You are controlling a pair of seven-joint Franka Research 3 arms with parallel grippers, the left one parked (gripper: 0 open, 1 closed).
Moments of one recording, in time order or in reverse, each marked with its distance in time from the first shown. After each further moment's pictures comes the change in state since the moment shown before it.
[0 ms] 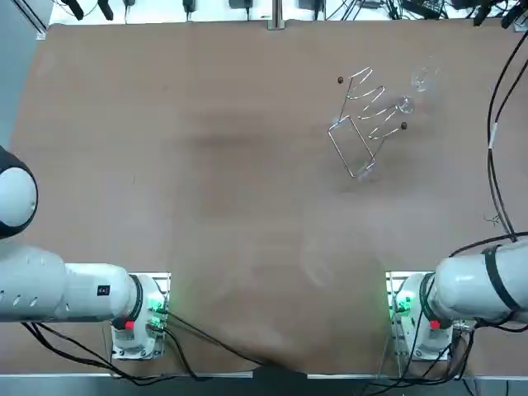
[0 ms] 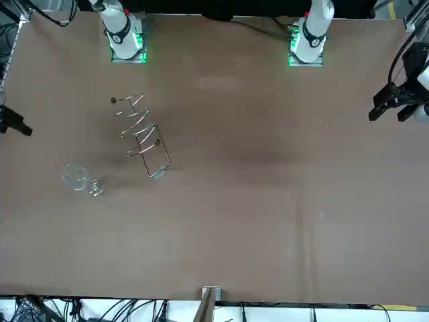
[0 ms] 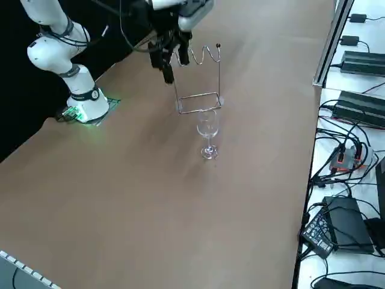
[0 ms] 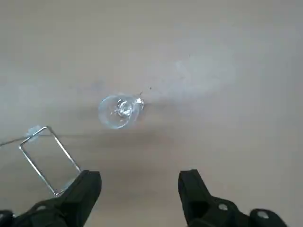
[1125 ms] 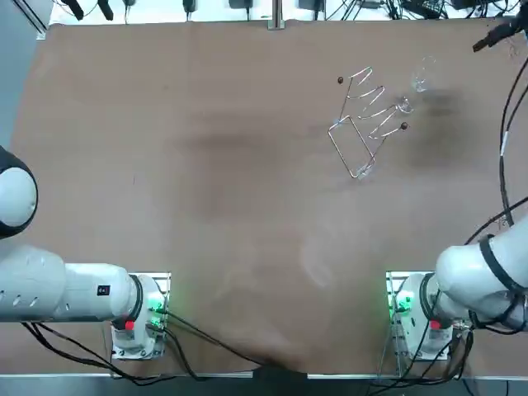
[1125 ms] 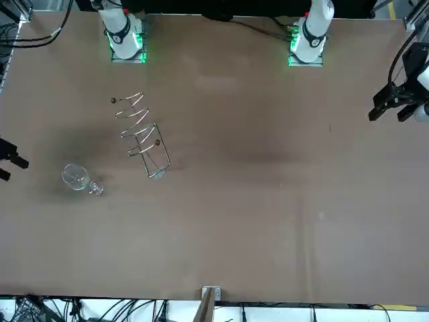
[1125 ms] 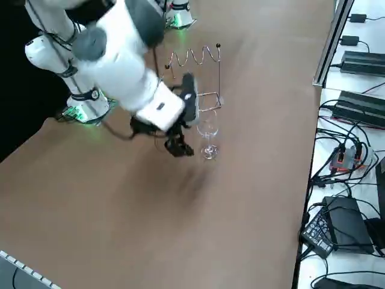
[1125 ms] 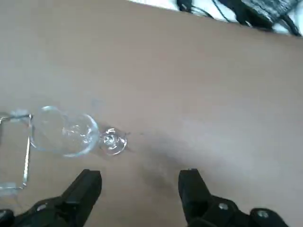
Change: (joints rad) arm -0.264 0.311 -0.002 0.012 0.507 0.227 -1.022
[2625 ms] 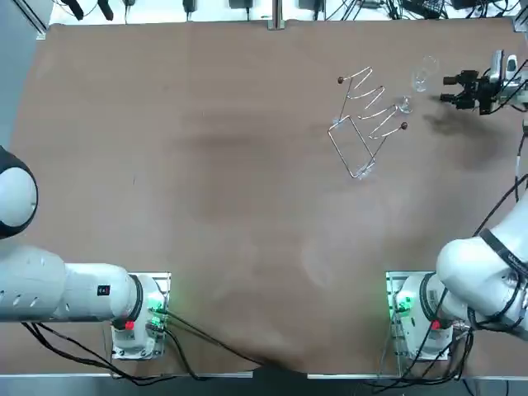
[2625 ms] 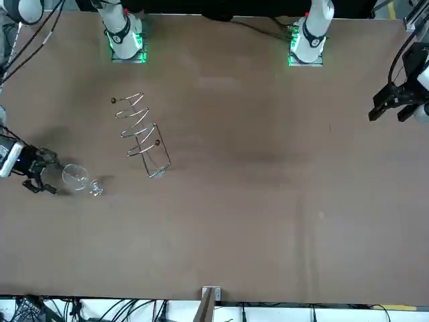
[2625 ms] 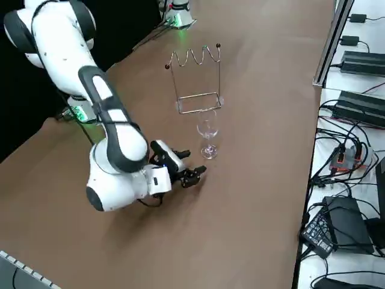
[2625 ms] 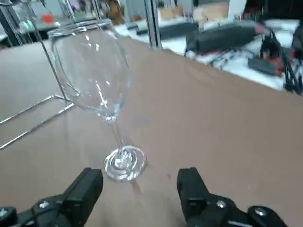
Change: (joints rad) arm -0.133 0.392 0.004 0.001 0.606 -0.275 -1.095
